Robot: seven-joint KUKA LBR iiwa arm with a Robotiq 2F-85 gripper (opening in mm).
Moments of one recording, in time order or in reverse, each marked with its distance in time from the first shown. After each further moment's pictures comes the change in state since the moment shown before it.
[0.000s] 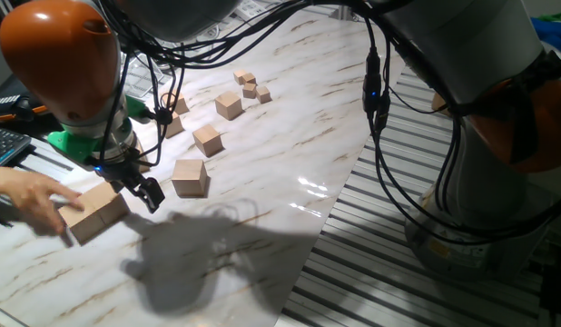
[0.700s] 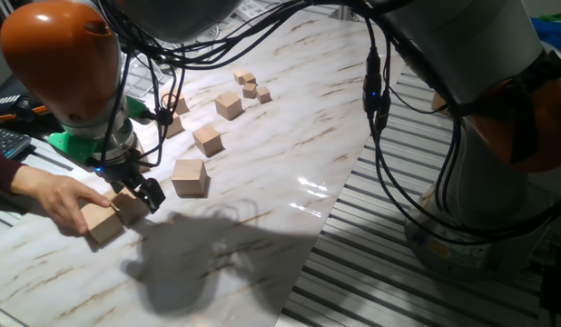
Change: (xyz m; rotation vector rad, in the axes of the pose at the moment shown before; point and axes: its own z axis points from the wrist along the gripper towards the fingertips) arm 0.000 0.000 0.001 -0.007 0.000 -0.012
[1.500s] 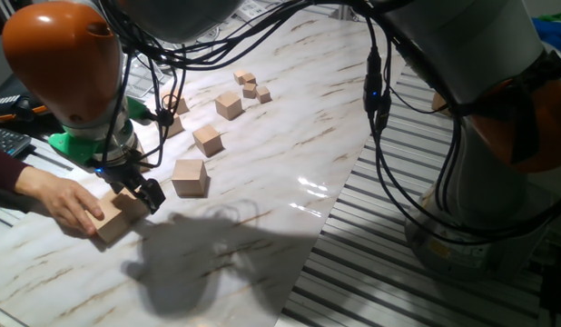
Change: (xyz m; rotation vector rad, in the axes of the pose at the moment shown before) arm 0.001 -0.001 0.000 -0.005 0.001 0.000
